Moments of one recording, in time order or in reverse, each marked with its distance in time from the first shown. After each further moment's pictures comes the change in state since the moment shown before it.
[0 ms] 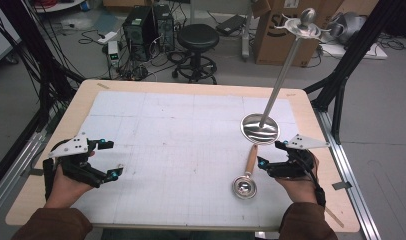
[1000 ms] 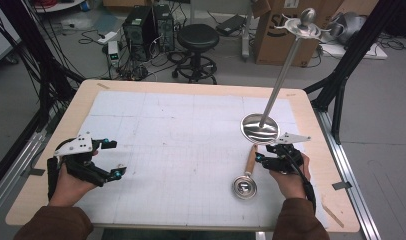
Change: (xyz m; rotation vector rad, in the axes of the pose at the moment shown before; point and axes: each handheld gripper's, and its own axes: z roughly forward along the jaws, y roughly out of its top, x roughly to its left) left arm 0.001 0.000 0.008 0.011 -0.010 0.000; right arm -0.014 -0.012 0.042 0.169 -0.105 0.043
